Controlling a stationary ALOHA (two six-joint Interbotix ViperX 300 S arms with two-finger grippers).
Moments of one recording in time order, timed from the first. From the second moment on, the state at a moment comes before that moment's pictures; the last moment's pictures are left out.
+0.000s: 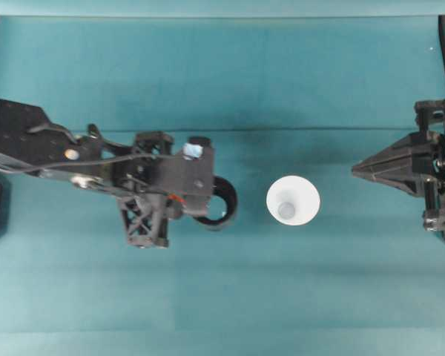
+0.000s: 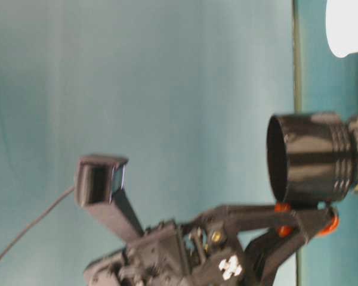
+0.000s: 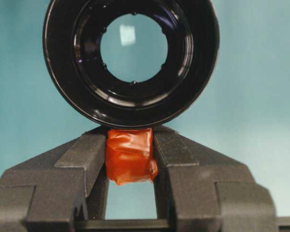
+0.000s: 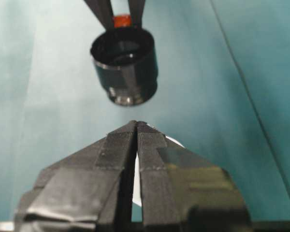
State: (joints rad) left arm -0.02 0.00 0.45 0.02 0.62 0.05; right arm -0.03 -0.91 1.10 0.03 0.14 0.14
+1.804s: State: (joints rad) left arm 0.02 0.21 0.39 0.02 0.56 0.07; right arm -0.04 -0.91 1.10 0.03 0.14 0.15
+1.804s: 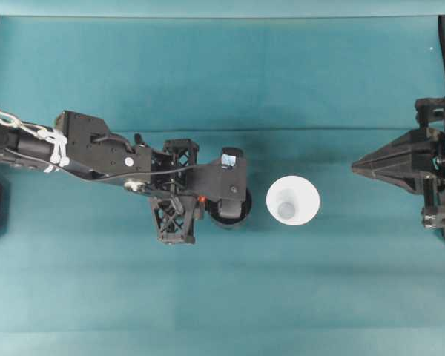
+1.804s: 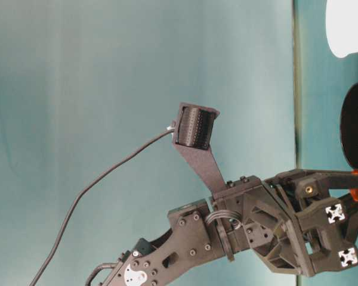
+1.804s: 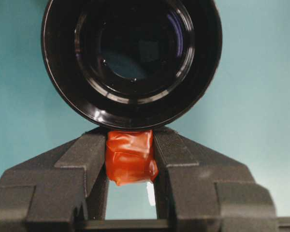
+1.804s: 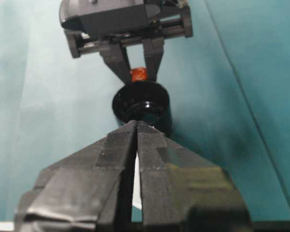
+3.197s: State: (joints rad) left arm 0.01 -0.31 0.62 0.02 0.58 0.09; right arm -0.04 -0.91 1.10 0.03 0.21 0.15
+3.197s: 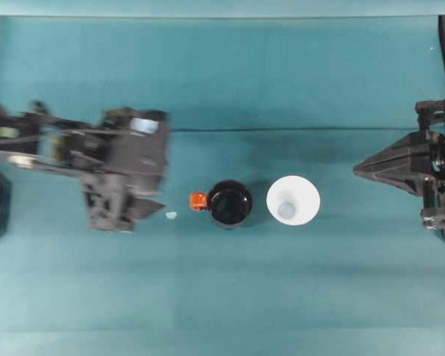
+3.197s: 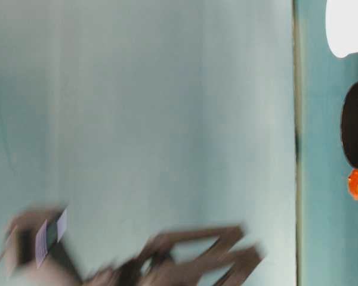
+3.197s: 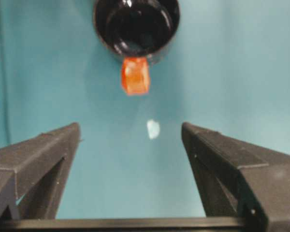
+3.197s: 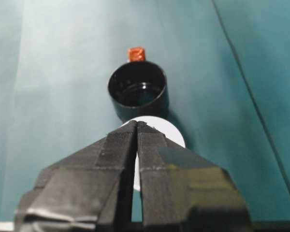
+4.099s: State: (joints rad) left arm -0.01 -0.45 0.74 0.02 0.48 0.06; right arm -0.11 -0.43 0.77 0.03 0.60 0.27
